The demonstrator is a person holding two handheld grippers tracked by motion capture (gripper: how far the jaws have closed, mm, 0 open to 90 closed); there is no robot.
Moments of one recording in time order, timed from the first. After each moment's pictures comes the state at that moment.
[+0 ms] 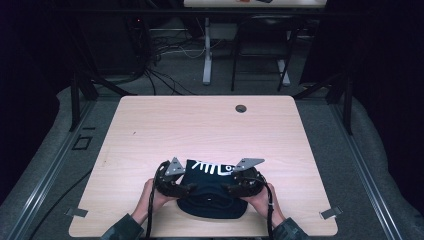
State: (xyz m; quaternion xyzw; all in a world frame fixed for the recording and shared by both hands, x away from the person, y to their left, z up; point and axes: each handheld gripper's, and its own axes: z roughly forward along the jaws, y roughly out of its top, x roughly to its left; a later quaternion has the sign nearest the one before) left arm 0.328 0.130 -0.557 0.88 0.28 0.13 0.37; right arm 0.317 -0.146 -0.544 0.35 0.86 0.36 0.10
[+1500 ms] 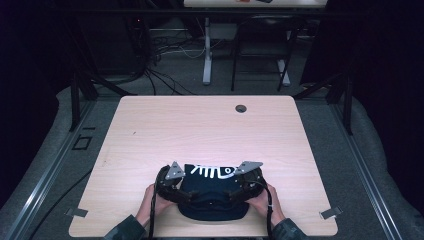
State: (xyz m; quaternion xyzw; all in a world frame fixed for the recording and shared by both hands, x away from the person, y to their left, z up) left arm 0.322 0.131 -0.567 0.86 0.30 0.12 0.39; right arm 0.322 -0.152 -0.564 0.34 0.87 0.34 0.13
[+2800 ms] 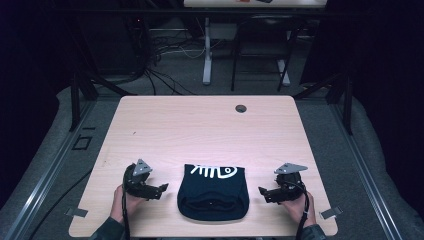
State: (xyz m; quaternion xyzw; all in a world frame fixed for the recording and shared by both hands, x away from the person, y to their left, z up) left arm 0.329 0.220 -0.573 0.83 0.40 0.17 0.35; right arm 0.305 -0.255 -0.562 0.45 0.81 0.33 0.16
